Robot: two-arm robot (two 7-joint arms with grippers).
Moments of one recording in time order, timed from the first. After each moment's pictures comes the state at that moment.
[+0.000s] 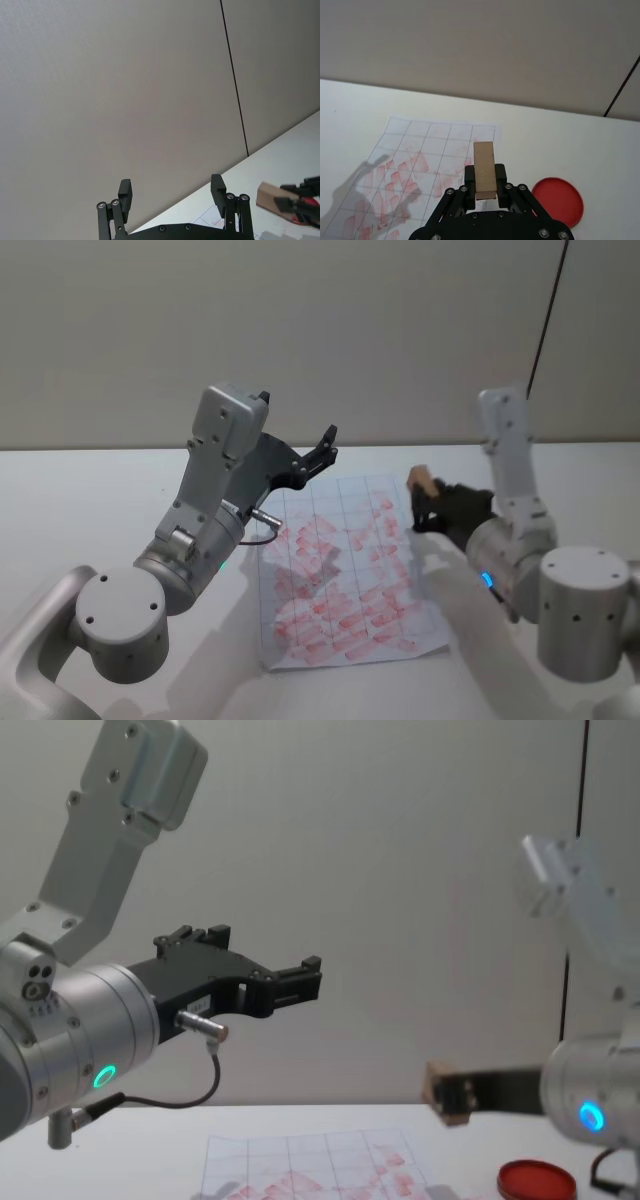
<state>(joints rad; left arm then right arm) -0.24 0.38 0.45 -1.63 -0.20 0.01 -0.01 0.19 0.03 -0.32 -1.61 0.13 0.56 -0.03</state>
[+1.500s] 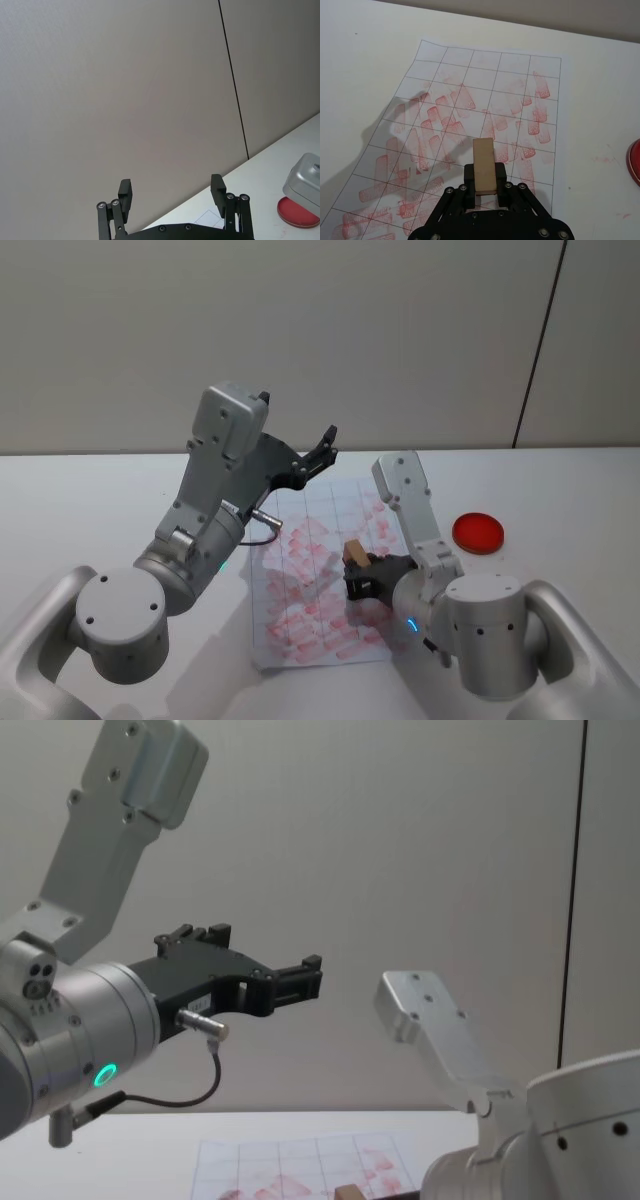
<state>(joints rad) -0.24 0.38 0.45 -1.63 -0.20 0.01 -0.01 0.24 -0.08 -0.40 -1.38 0.07 0.68 0.00</state>
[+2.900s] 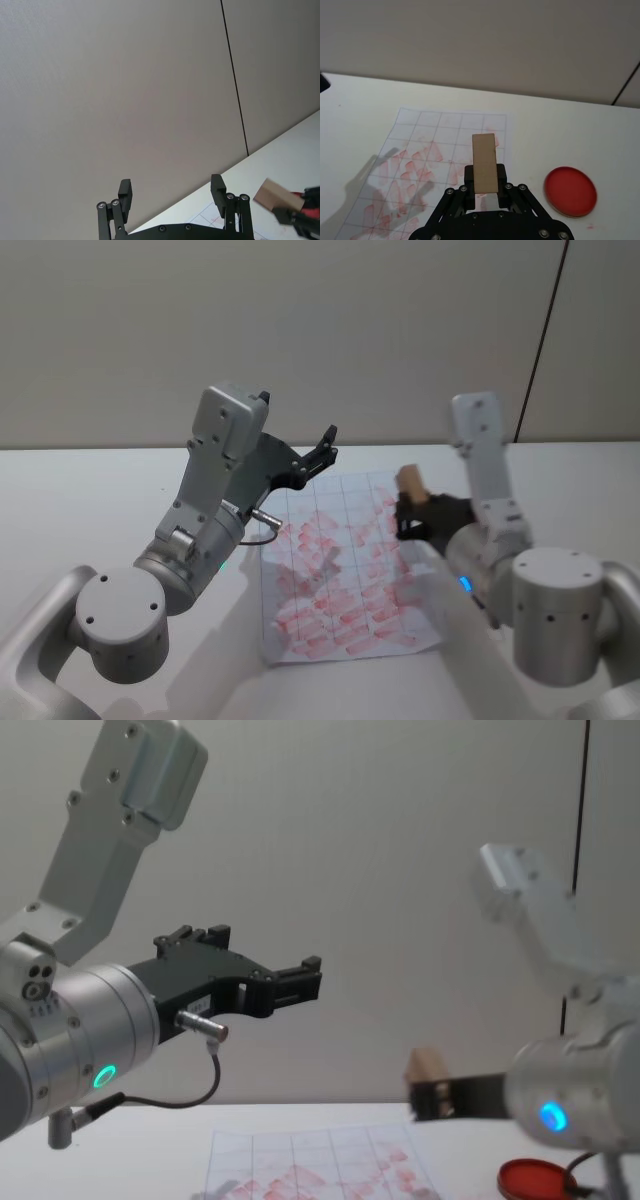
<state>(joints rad) -0.24 0.38 0.45 -1.63 -0.20 0.01 -0.01 0.17 -0.04 -0.34 -1.62 0.08 0.64 -0.07</state>
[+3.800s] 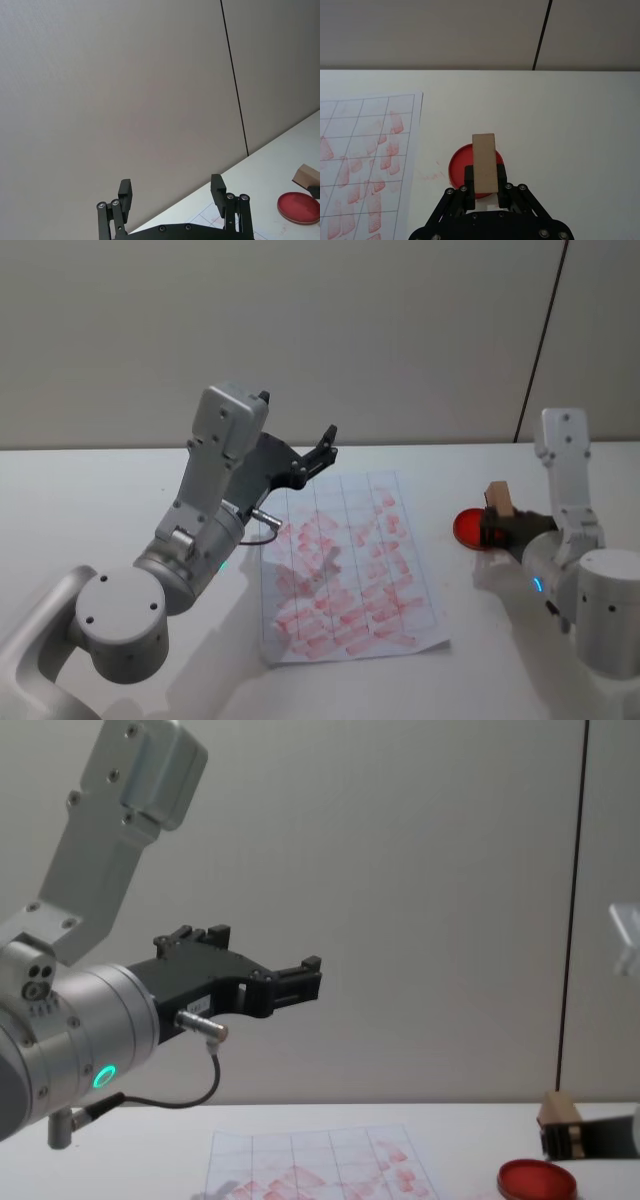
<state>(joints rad) -0.24 0.38 0.45 -1.63 -0.20 0.01 -0.01 0.19 0.03 -0.21 -1.53 0.14 0.64 -0.14</state>
